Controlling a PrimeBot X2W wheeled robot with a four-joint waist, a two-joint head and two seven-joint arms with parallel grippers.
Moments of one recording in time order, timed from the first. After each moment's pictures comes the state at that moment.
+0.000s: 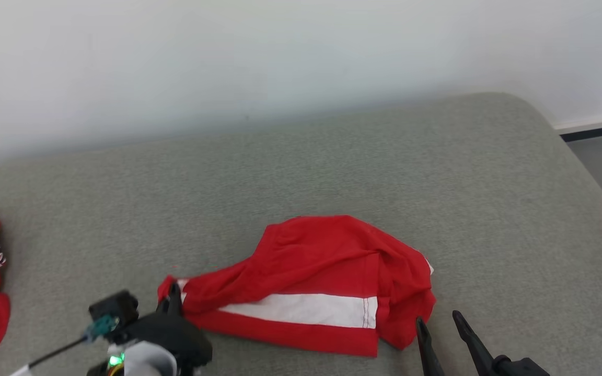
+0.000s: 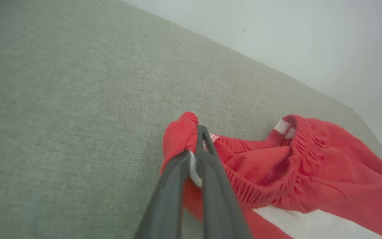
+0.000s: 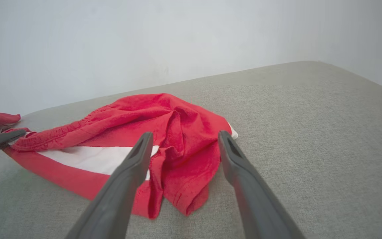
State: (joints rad) left arm -0.44 0.21 -0.58 0.69 -1.06 0.19 -0.26; right arm 0.14 -0.05 0.08 0.11 0.16 0.13 -0.22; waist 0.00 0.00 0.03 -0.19
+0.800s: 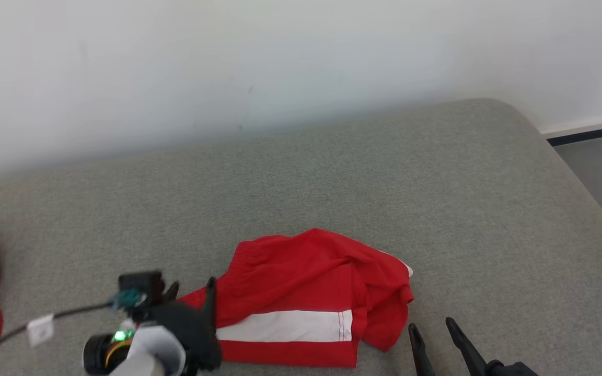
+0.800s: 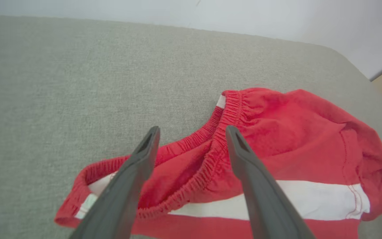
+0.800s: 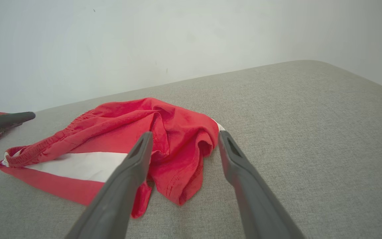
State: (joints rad) left arm -0.38 0.36 -0.68 0.36 -0.92 0.30 0.01; right arm 0.15 -0.05 0.10 0.12 0.16 0.13 -0.21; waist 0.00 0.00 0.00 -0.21
